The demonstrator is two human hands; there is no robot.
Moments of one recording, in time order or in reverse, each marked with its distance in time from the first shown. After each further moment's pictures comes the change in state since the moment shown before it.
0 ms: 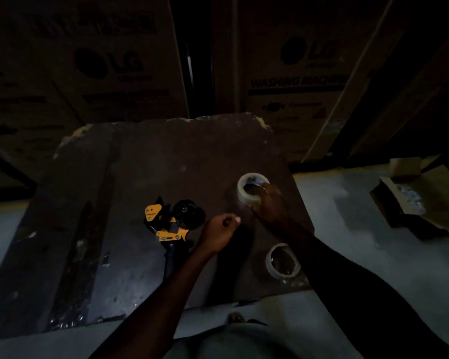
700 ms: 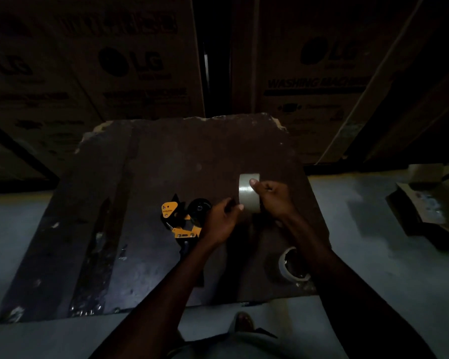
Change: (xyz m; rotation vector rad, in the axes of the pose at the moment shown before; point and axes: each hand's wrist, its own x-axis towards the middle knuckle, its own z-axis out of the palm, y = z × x) left_hand -0.001 0.024 -0.039 -0.109 0.098 0.078; right_hand -0.001 -0.090 -0.040 0.900 -0.002 0.409
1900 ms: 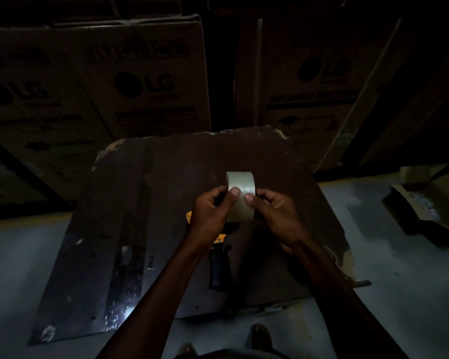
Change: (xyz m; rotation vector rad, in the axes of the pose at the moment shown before) left_hand -0.067 0.084 -0.116 -0.299 -0.053 0.092; right_hand -0.126 -0.076 0.059 0.443 -0.195 -0.147
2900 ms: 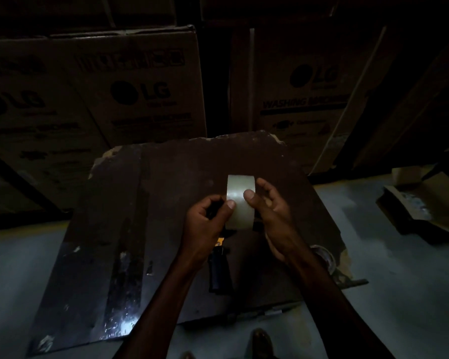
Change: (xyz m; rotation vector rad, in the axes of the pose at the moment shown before) left_hand -0.027 0.011 -0.006 -0.108 0.047 0.033; right_hand -0.023 -0.017 0.020 0.111 0.122 0.046
